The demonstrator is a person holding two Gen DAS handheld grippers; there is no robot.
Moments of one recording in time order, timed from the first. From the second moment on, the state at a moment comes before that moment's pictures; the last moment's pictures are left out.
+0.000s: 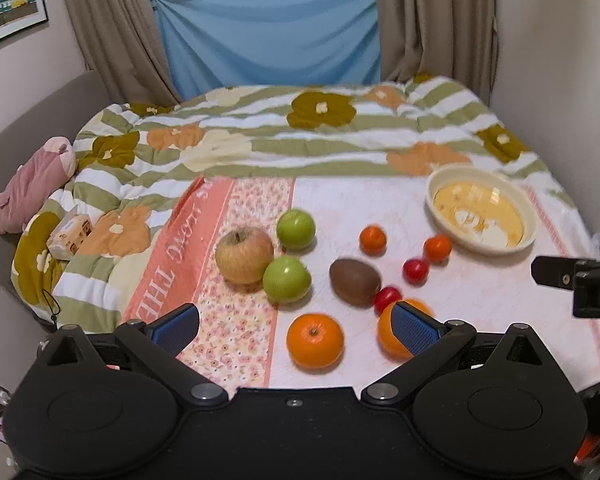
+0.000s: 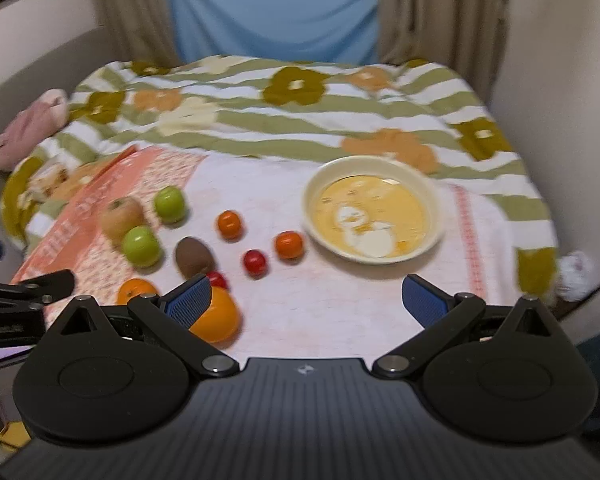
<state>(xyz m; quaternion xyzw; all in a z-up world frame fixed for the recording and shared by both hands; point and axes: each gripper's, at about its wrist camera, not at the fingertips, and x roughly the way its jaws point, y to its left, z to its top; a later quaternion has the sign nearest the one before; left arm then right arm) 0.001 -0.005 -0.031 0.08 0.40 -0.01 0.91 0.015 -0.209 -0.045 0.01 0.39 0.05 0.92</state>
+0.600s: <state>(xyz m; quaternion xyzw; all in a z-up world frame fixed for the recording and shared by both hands) 0.038 0.028 -0.139 0.17 0.41 -0.16 0.88 0.044 -0.130 -0.144 0.01 0.43 0.05 0.90</state>
